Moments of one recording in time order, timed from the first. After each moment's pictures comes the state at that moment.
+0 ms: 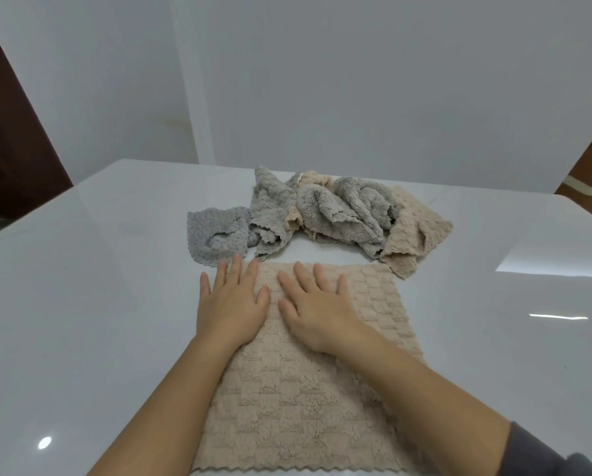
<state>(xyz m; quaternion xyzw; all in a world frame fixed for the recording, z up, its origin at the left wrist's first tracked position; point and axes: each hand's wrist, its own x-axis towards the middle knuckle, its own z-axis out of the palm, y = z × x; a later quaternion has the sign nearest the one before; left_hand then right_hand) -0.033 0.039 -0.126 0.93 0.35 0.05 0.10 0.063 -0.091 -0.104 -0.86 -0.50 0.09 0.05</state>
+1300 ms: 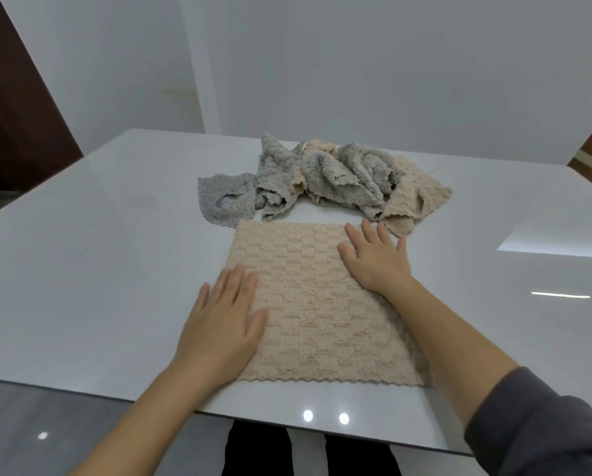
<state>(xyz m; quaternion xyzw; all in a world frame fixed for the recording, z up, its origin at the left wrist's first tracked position) -0.137 -0.032 -0.123 0.95 0.28 0.03 0.10 0.120 -0.146 -0.114 -0.93 -0.37 0.05 0.06</state>
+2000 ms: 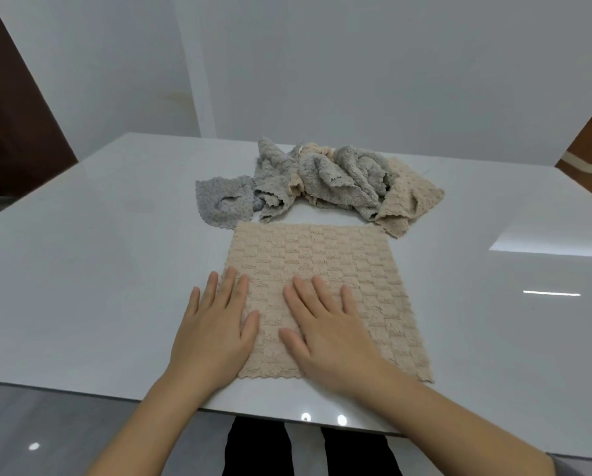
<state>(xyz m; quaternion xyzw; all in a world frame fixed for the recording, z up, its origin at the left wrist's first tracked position) -0.144 -0.029 -0.129 0.95 0.30 0.05 0.10 -0.025 -0.178 -0.115 -0.84 -0.53 0.06 0.05</state>
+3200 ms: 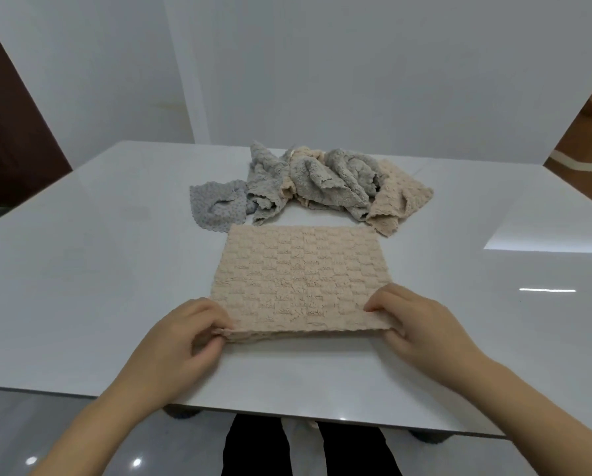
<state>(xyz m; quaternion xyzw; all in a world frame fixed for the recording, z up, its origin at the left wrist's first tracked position) -0.193 -0.016 -0.105 0.93 0.12 0.21 0.28 0.037 -0.271 -0.088 -0.82 -0.53 -0.03 0.20</state>
